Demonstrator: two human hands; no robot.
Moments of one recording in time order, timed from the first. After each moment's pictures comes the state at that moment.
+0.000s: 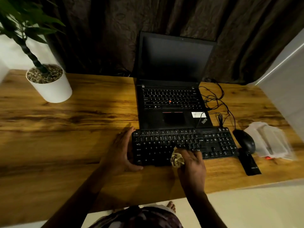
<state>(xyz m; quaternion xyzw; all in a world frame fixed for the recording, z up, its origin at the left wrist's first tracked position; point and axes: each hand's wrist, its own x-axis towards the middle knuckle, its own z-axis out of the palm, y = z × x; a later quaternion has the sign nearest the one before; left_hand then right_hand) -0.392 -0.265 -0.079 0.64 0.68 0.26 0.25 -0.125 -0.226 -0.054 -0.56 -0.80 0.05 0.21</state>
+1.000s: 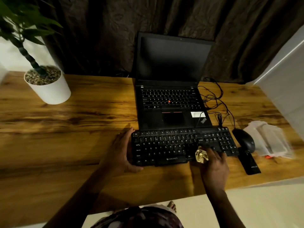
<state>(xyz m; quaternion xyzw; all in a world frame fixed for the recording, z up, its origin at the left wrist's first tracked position) -0.393 -0.264 -0.083 0.63 0.69 0.25 0.27 -0.064 -0.198 -0.053 -0.64 -0.74 0.00 0.20</state>
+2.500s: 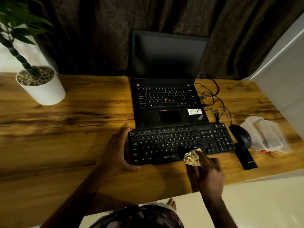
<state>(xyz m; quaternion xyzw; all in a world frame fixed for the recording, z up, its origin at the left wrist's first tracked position) -0.392 -0.265 -0.086 0.63 0.68 0.27 0.26 -0.053 -0.228 -0.070 -0.62 -0.77 0.02 0.18</state>
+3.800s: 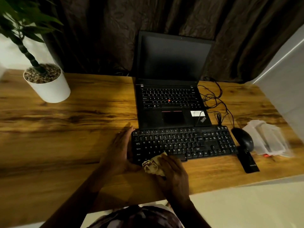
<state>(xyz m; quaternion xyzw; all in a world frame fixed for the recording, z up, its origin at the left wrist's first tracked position) -0.392 -0.266 -0.084 0.64 0.68 0.27 0.25 -0.152 -0.258 -0.080 -0.43 -0.86 0.06 0.25</state>
